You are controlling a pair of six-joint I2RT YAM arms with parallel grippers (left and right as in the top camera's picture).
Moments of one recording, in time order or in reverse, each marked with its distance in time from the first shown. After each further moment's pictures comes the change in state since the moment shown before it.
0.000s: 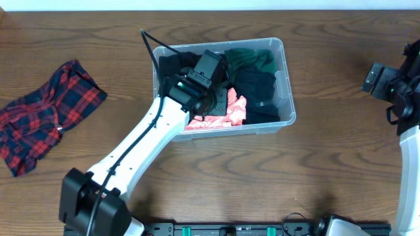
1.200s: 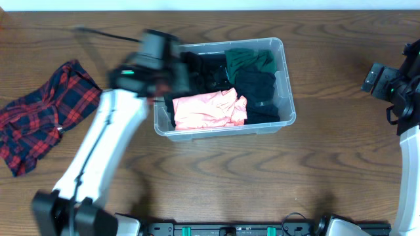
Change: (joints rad) left arm 0.363 -0.119 0.024 0.043 0.028 0.028; right arm 0.000 0.000 0.000 0.000 0.000 0.000
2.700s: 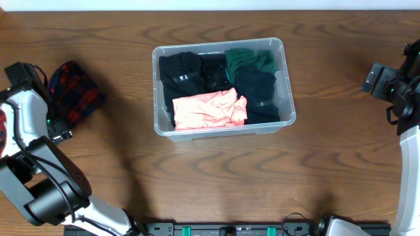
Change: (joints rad) left arm 0.770 0.289 -0.082 0.011 -0.318 -1.075; right arm 0.000 0.000 0.000 0.000 0.000 0.000
